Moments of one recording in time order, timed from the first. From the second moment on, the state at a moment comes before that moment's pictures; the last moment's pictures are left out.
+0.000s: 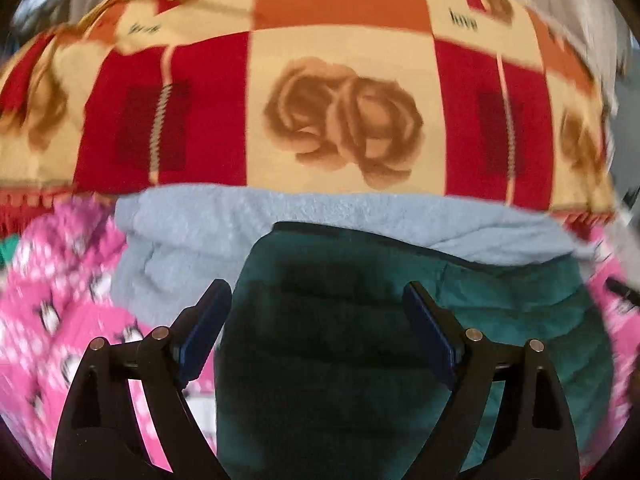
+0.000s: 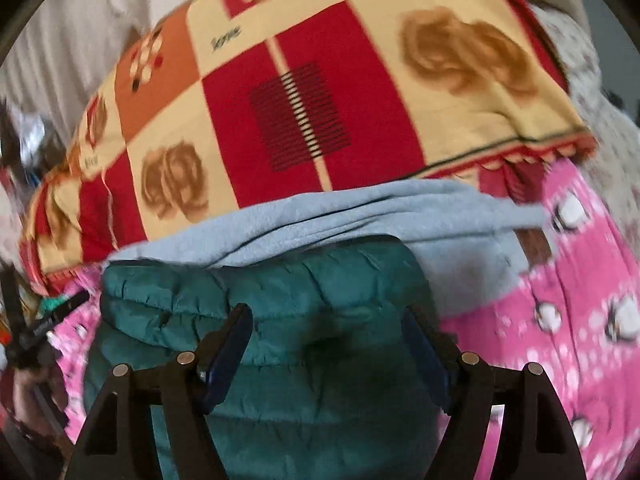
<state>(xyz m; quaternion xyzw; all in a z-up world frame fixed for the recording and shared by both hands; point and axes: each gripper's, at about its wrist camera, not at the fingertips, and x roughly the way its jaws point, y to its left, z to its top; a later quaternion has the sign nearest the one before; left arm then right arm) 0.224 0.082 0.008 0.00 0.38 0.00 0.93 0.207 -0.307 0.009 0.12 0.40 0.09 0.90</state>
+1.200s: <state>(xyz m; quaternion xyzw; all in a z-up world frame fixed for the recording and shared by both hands) 0.262 0.088 -0.081 0.00 0.42 0.04 0.91 0.260 -0.292 -0.088 0.05 0.45 0.08 0.89</state>
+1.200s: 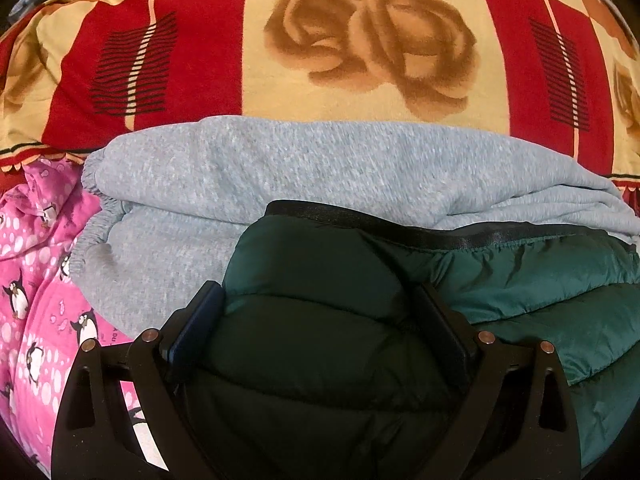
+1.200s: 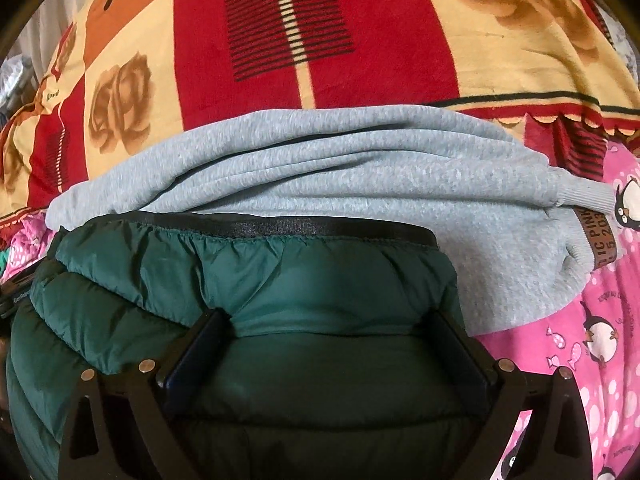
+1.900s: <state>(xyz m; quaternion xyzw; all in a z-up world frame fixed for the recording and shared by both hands) 0.263 0.090 -0.082 -0.01 0.42 0.04 0.91 0.259 -0.293 -0.086 0.05 0.45 0.08 0.89</state>
